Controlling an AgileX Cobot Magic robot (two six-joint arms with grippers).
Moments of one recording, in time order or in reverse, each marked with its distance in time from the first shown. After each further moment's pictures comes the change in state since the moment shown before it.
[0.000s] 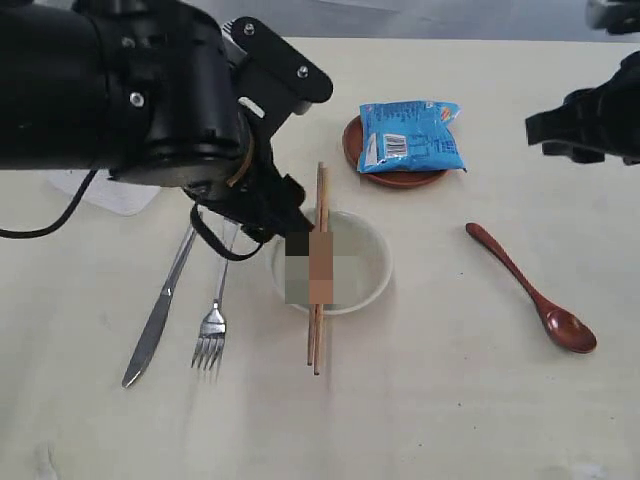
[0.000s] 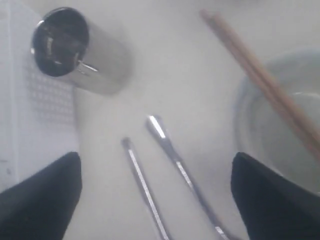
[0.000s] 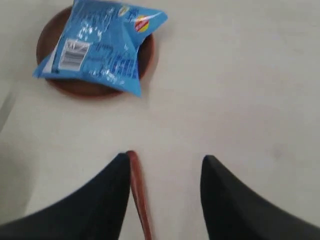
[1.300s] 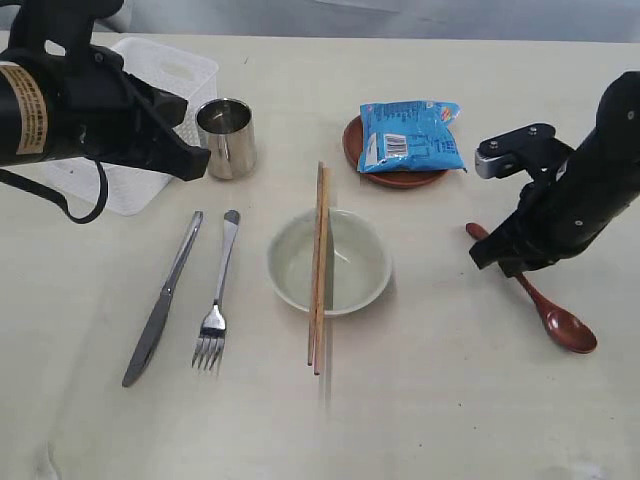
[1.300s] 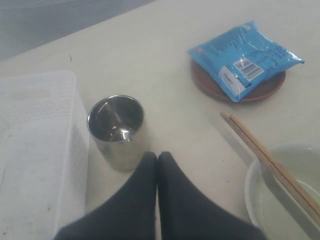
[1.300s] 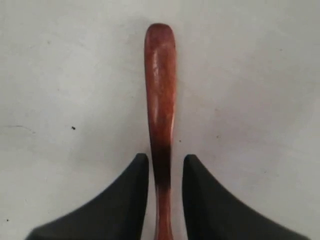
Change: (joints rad) left arm 0.381 -0.389 0.407 0.114 -0.723 -0.051; right arm 0.060 0.439 0.010 -0.018 0.021 -0.162
